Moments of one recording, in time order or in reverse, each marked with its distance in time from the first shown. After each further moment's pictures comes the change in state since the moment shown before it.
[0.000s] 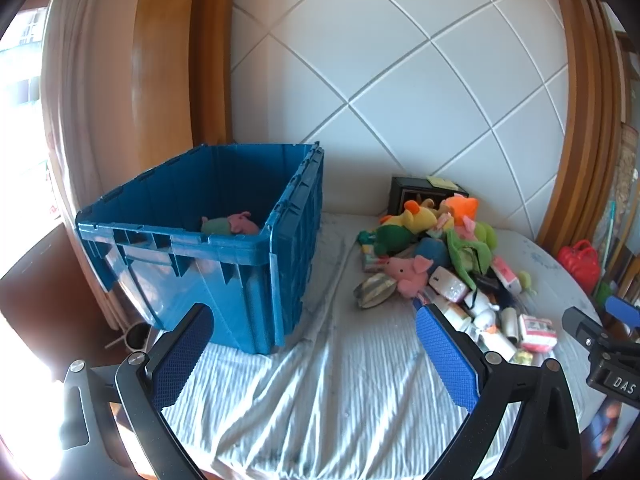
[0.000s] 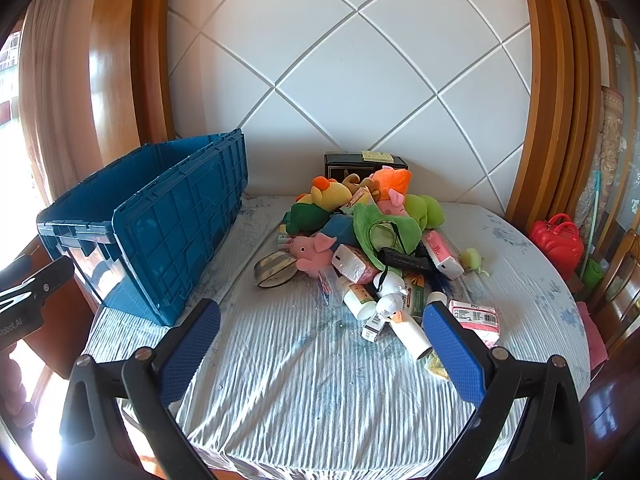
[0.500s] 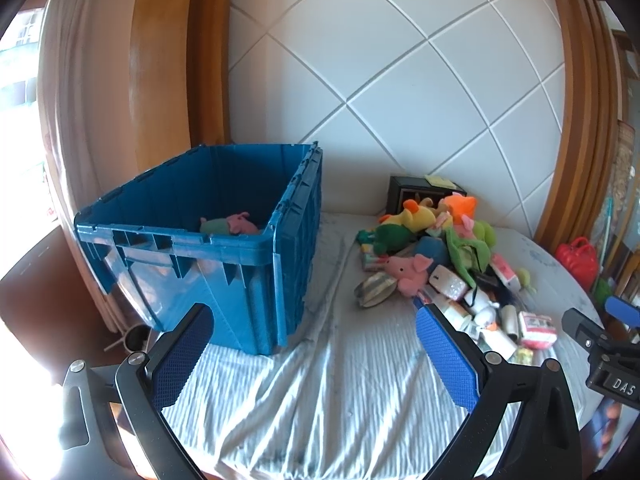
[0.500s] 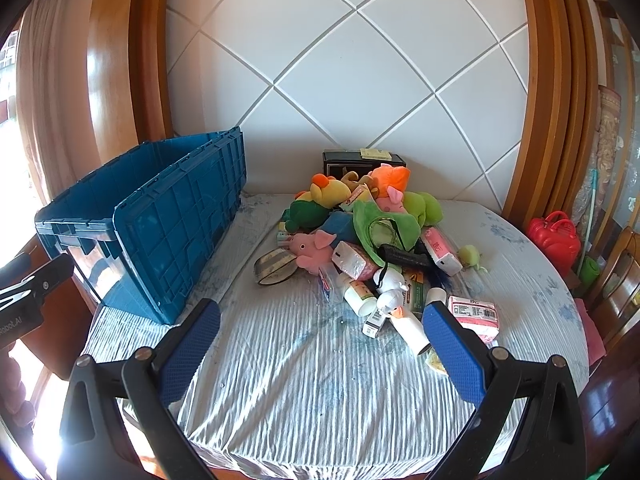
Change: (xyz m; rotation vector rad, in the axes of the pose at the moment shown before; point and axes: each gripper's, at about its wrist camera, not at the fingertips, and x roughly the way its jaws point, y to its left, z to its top) left arm 0.001 0.007 -0.001 0.010 0.000 -0.014; right arm -0.003 0.009 -0.003 0.006 0.006 -0.020
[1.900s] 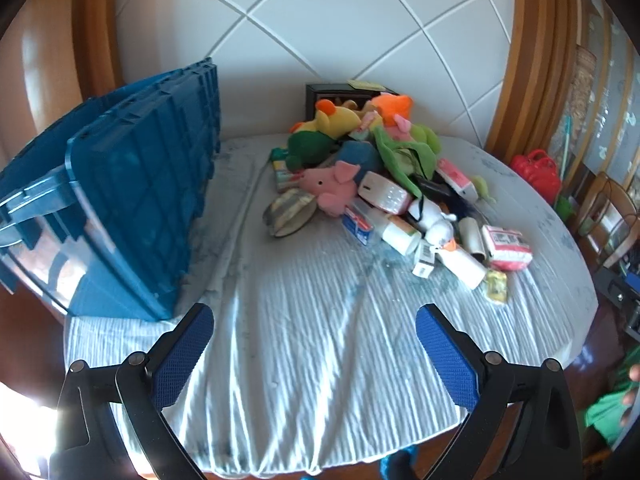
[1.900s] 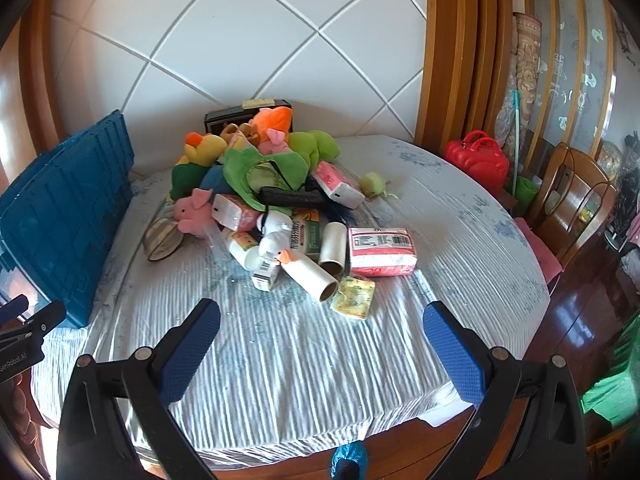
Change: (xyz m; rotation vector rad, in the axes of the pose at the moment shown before) left arm 0.122 -0.113 -0.051 0.168 0.286 -0.219; right arm 0.051 -0.134 -0.057 0.220 0.178 -0.265
